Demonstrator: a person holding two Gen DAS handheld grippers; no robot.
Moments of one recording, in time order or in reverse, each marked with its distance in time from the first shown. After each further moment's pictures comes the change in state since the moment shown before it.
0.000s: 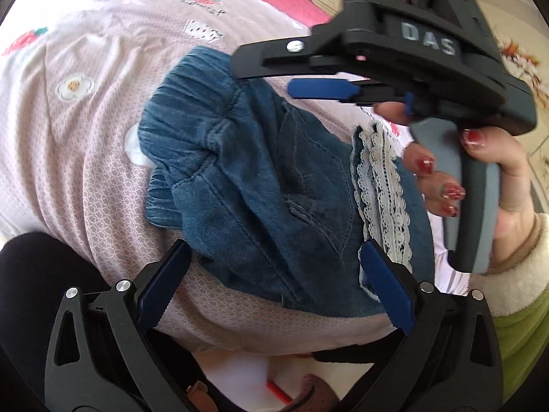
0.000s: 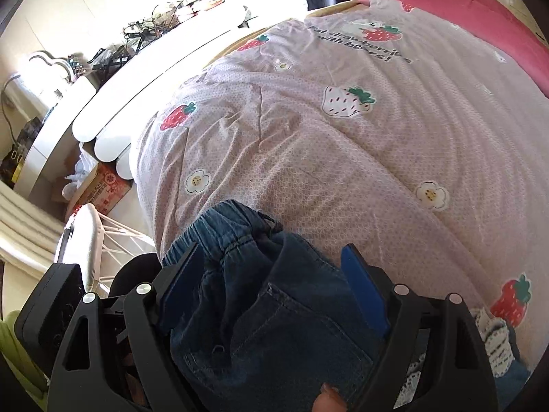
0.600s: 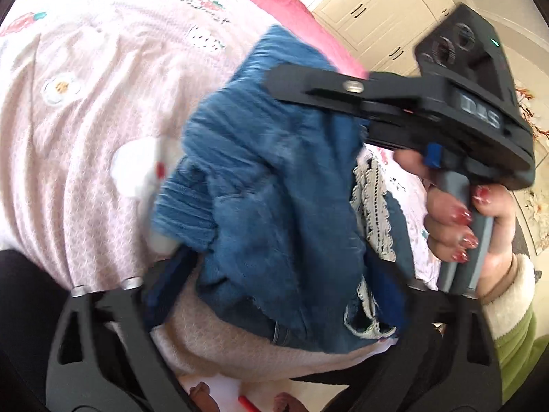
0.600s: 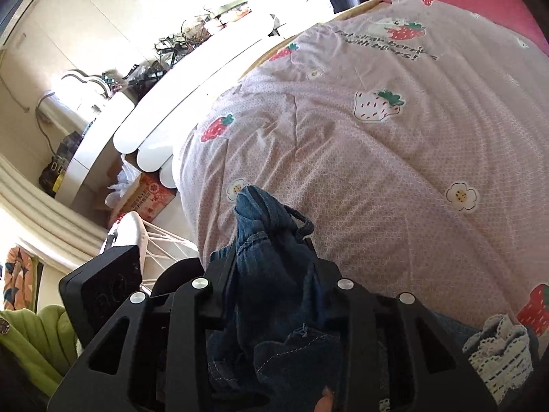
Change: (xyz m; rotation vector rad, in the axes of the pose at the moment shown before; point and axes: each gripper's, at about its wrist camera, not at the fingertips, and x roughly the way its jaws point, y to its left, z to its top) left arm 0.002 0.008 0.011 -0.075 -0.059 -0.096; right arm -0.038 -0.011 -0.009 0.036 -0.089 0.188
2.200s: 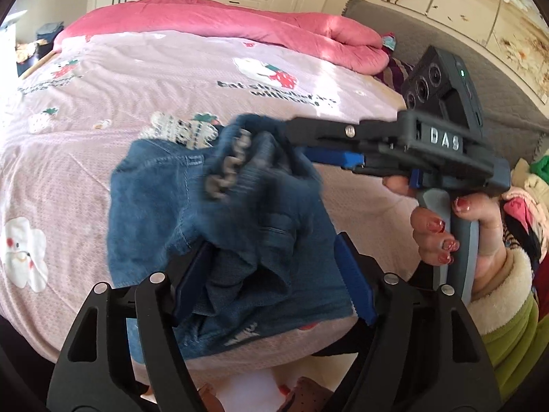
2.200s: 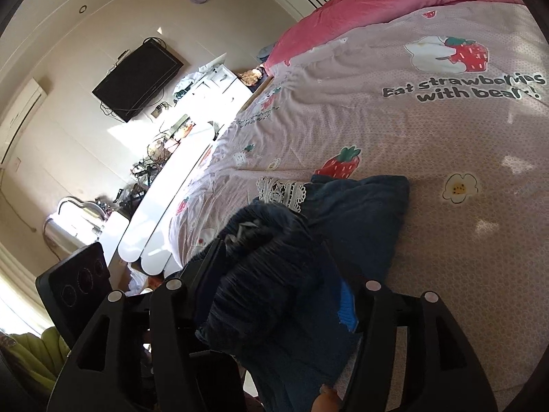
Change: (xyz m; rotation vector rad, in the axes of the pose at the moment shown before) left arm 0.079 -0.199 -0.051 0.525 0.143 0.053; right arm -0.183 -0.115 -0.198 0.382 -0.428 -0.027
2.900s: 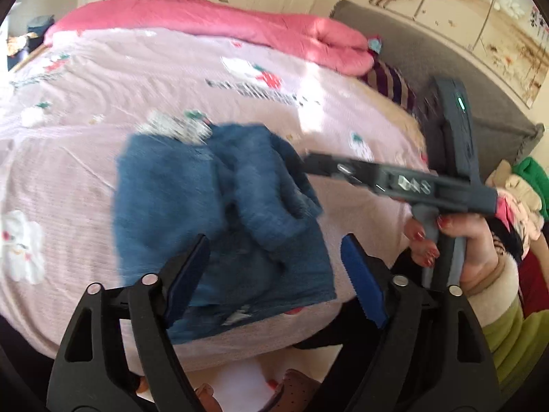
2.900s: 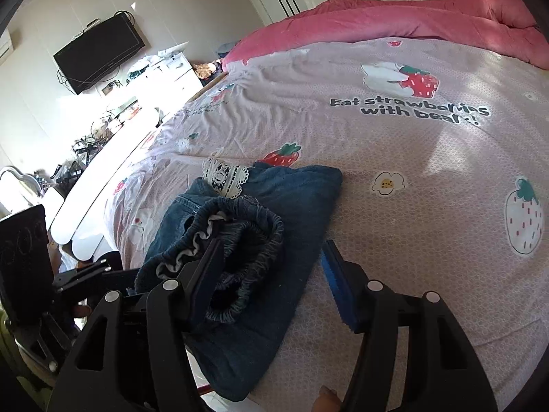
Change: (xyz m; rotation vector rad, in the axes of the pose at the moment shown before) left arm -0.030 0.017 -0.006 -0.025 -0.029 -0.061; right arm -0.022 0.020 -0.026 -0.133 -0.027 -0.323
